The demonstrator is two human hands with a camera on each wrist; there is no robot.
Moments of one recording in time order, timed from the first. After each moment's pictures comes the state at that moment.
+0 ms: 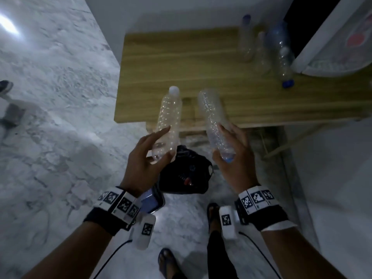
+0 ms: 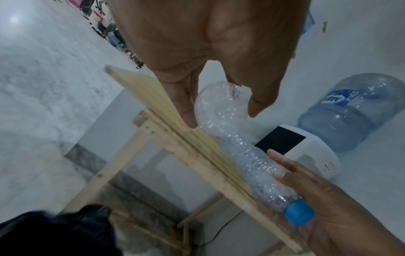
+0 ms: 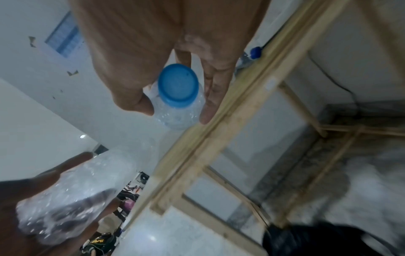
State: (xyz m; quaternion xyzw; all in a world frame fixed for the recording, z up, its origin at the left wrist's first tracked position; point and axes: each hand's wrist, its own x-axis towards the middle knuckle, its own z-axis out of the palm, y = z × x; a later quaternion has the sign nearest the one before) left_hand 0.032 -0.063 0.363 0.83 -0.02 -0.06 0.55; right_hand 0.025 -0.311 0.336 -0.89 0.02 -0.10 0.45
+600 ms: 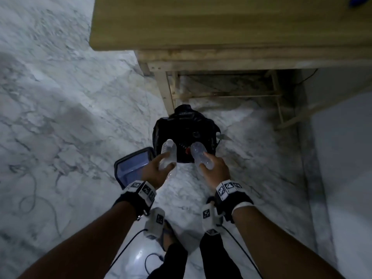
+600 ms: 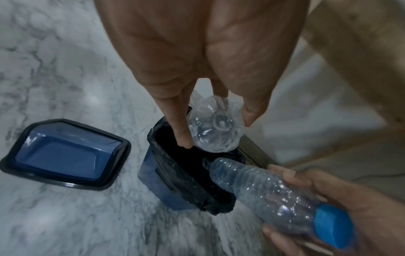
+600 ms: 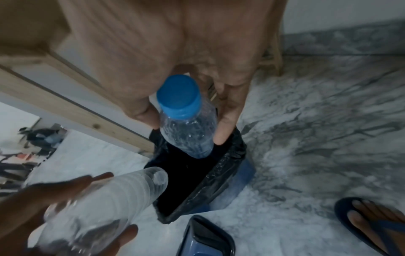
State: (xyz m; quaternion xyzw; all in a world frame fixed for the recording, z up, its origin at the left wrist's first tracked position) left_hand -0.054 -0.034 0.083 0.84 0.16 -0.29 0.42; right_hand -0.060 -0.252 0.068 -0.85 0.18 0.27 0.41
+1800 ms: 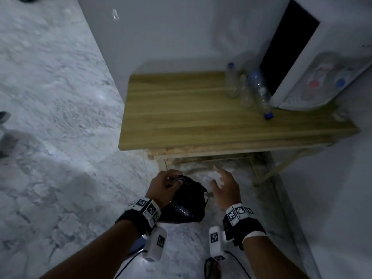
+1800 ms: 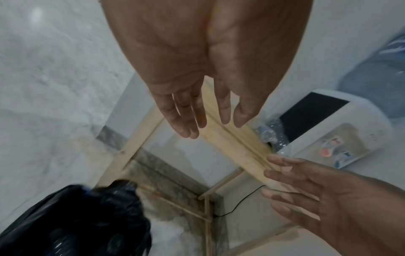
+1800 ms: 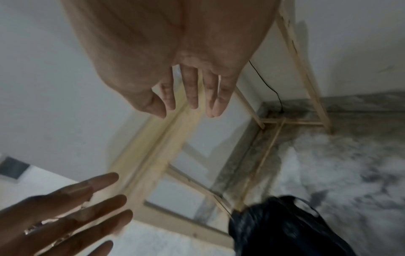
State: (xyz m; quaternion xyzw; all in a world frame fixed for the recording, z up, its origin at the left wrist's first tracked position) left_hand 0.047 -0.077 0.313 0.85 0.00 -0.20 0.49; right_hand 0.015 -0.298 0.297 -0.86 0.17 0.04 0.47
